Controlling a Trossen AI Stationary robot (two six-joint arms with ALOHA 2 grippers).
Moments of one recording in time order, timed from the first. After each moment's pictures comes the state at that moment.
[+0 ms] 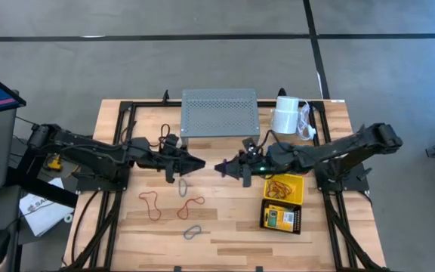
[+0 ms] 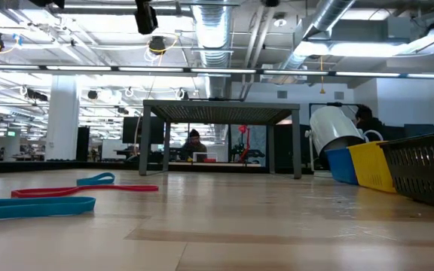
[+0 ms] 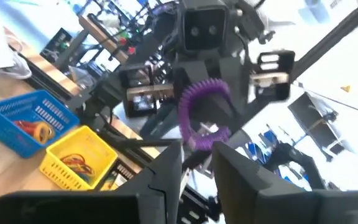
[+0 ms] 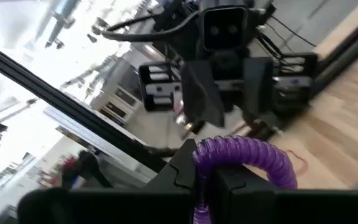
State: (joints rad) left arm -0.14 1.12 0.64 0.58 -0.06 -0.78; right arm 0.22 1.43 1.05 0.38 0.18 0.91
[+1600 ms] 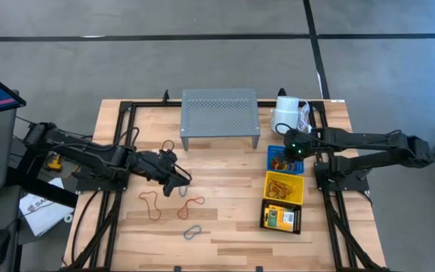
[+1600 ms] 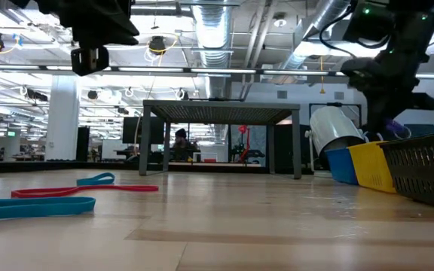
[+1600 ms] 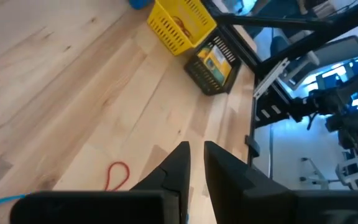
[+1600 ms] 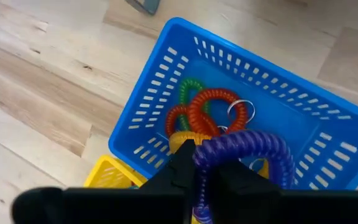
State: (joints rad) left arm -0.23 1.02 0.64 -0.13 -0.08 -0.87; right arm -0.21 0.96 0.65 -0.86 0.08 0.98
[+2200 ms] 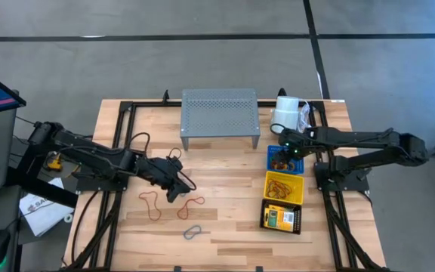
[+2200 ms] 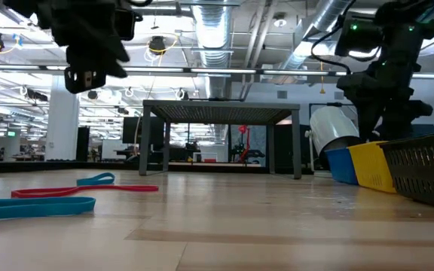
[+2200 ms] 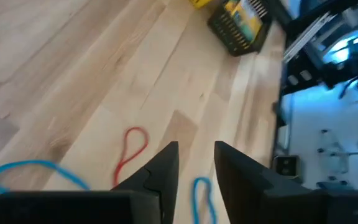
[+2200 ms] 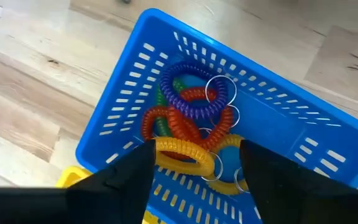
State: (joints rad) left arm -0.23 1.13 0.64 -0.17 -0.02 -0.86; right arm -0.25 1.06 0.65 -0.85 0.08 0.91
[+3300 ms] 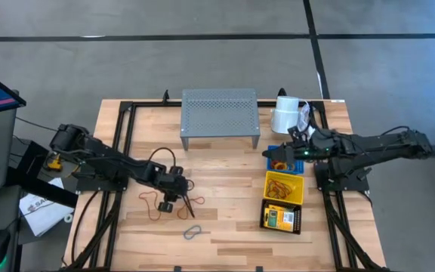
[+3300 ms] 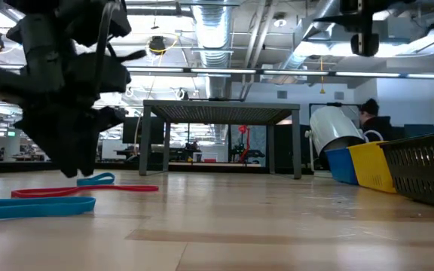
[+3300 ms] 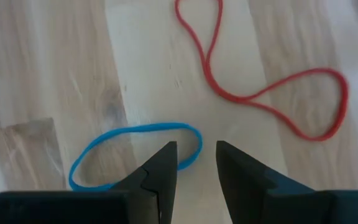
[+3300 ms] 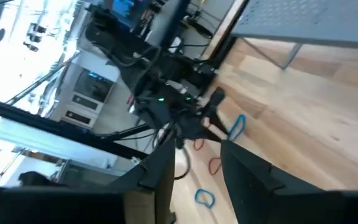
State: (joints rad) left arm -0.26 1.48 0.64 -0.31 -0.04 -0.03; right arm 0.09 0.77 0.65 -0.11 0.14 1.06
